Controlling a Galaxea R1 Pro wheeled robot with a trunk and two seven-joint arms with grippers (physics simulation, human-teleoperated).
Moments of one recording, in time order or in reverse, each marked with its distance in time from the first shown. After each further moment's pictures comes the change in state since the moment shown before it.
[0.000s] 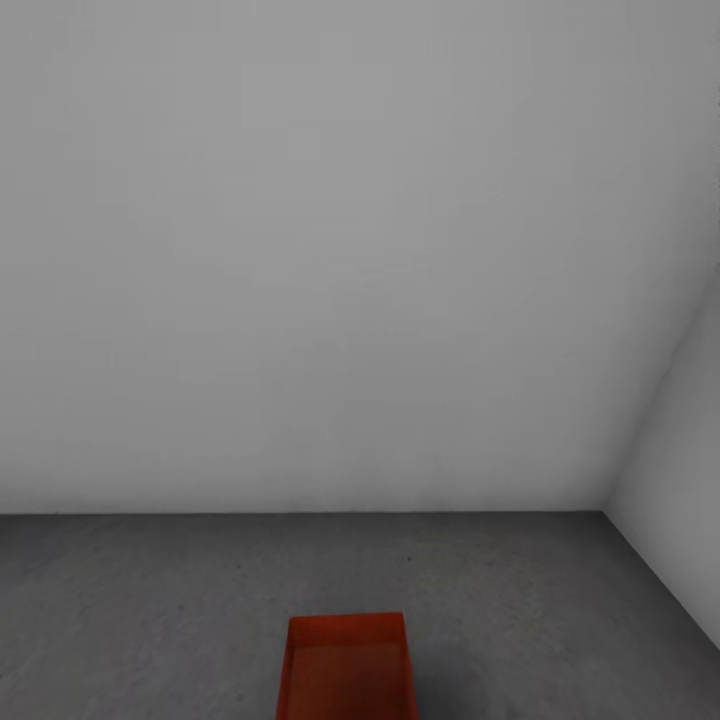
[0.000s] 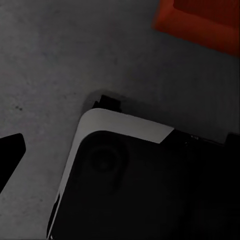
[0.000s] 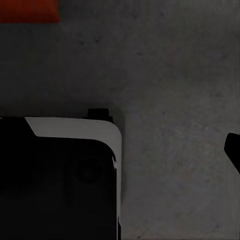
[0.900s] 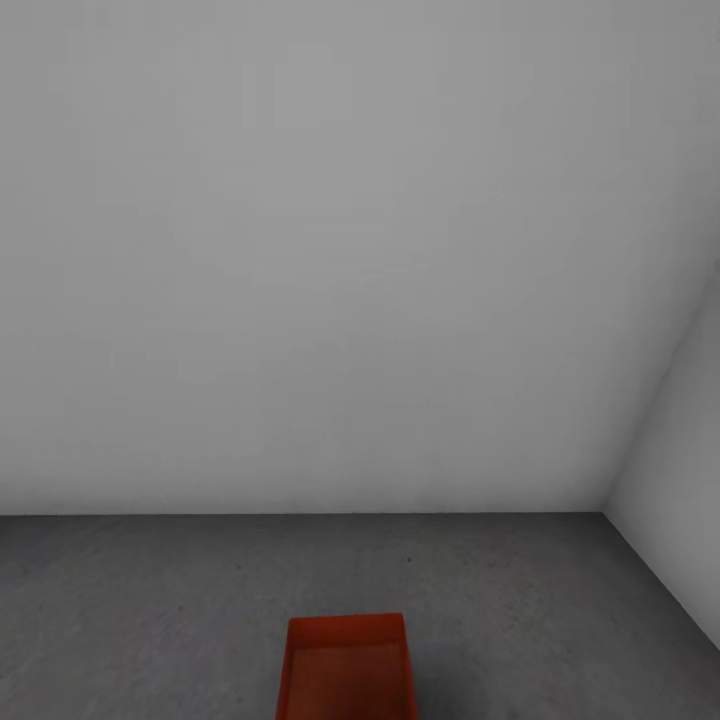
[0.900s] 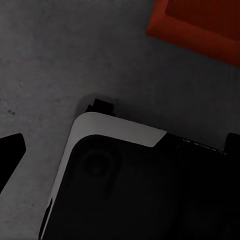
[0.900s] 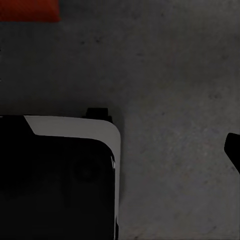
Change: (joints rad) left arm 0.002 0.003 0.006 -0.002 0.008 -0.011 -0.030; right arm 0.000 -0.002 0.004 0.000 0.013 0.005 0.004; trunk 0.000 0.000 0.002
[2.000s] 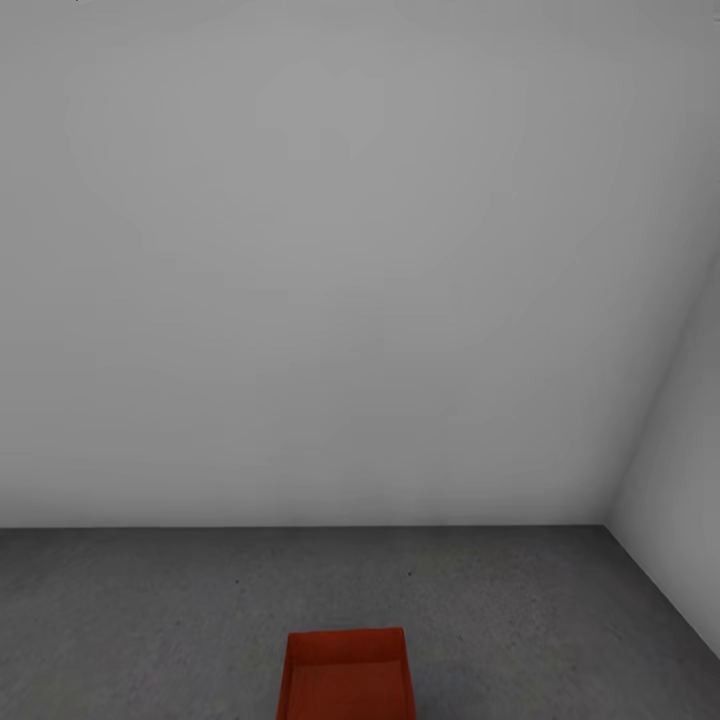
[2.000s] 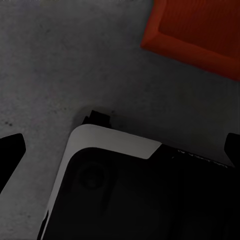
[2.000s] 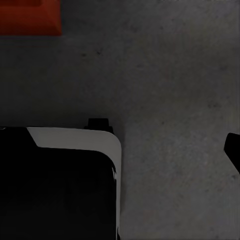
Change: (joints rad) left arm 0.000 0.001 0.000 0.000 0.000 -0.001 0.000; right arm 0.000 0.004 0.000 0.000 -0.003 0.006 -0.003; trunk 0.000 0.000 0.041
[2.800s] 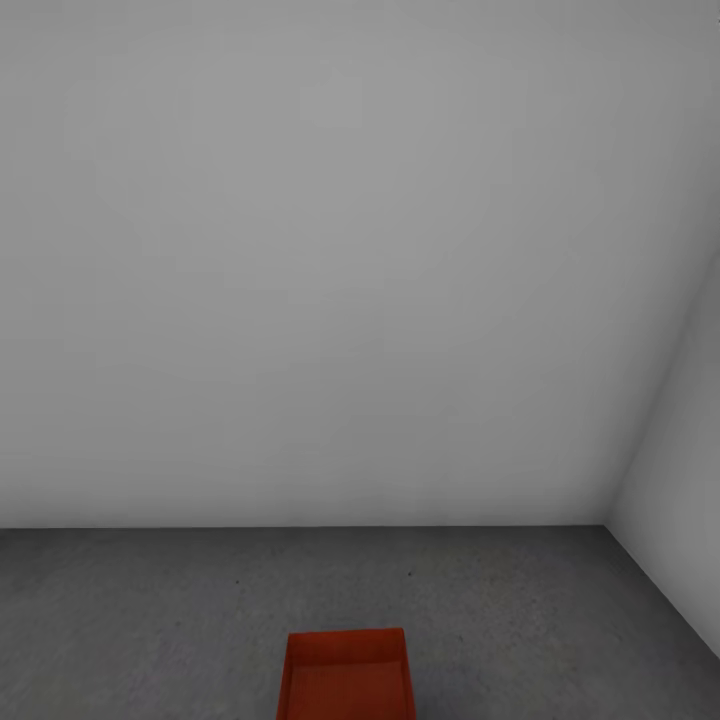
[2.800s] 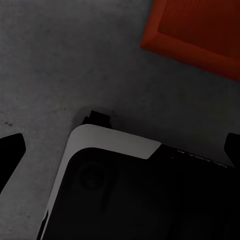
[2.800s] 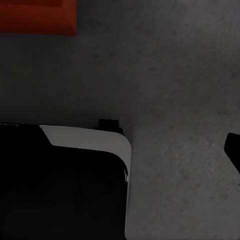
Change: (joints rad) left arm 0.000 -0.001 0.000 0.000 0.000 0.000 0.000; right arm 0.000 0.029 0.001 0.000 0.044 -0.002 -0.002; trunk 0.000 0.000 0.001
